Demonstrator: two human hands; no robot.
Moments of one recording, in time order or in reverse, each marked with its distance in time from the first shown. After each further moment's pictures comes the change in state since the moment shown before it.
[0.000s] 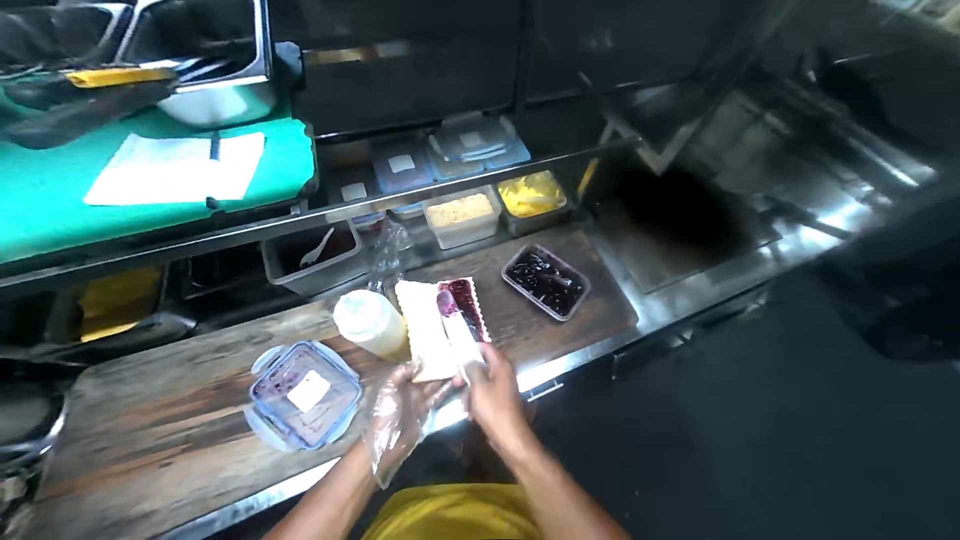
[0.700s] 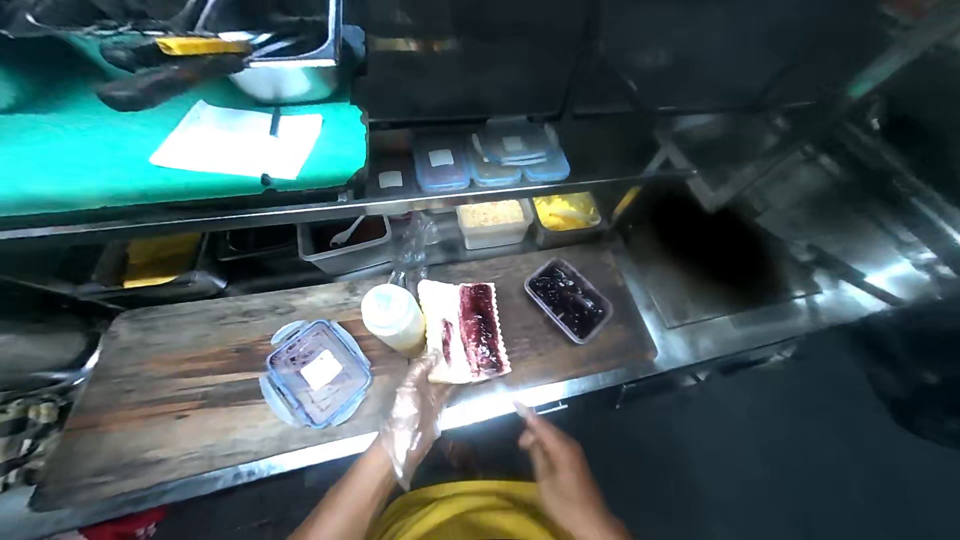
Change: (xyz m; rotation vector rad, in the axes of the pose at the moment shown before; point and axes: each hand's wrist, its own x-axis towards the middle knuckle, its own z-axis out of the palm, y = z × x) left_hand 0.000 -0.012 0.019 -0.015 0.087 0.183; right_hand -0.042 0.040 -0.097 -0.644 -0.173 -0.297
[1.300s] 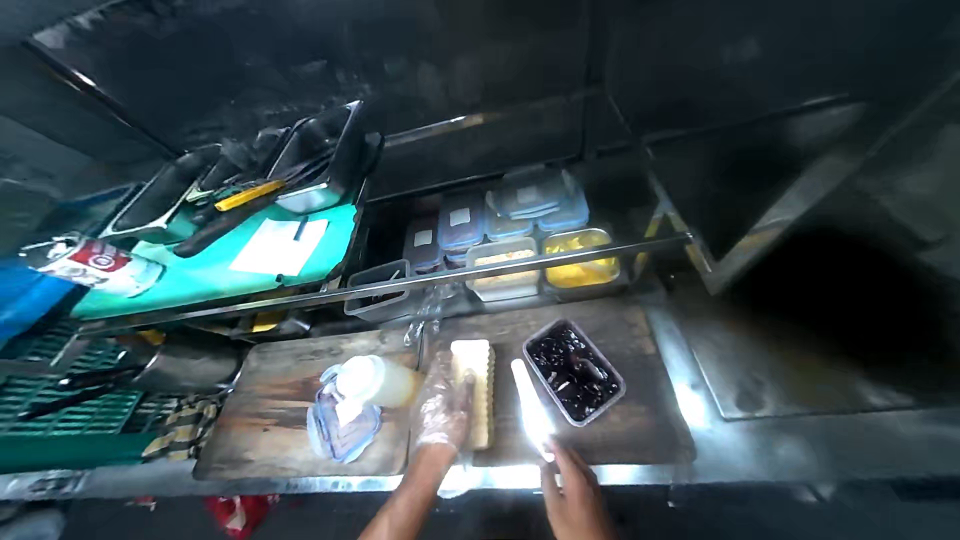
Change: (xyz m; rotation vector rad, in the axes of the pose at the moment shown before) left_hand 0.050 -0.017 0.115 1.607 0.470 0.303; right_hand 0.088 0.073 -0.084 0.117 -0.080 -0.099
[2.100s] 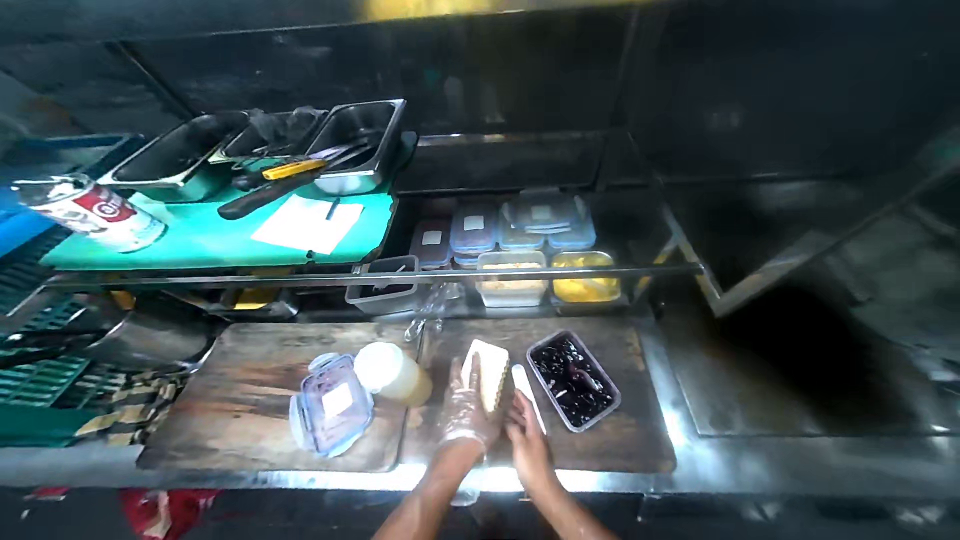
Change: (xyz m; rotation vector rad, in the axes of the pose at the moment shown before) left_hand -0.008 -0.002 0.023 0.004 -0.177 0.005; right_hand 0.066 0.003 0.069 0.370 0.010 0.069
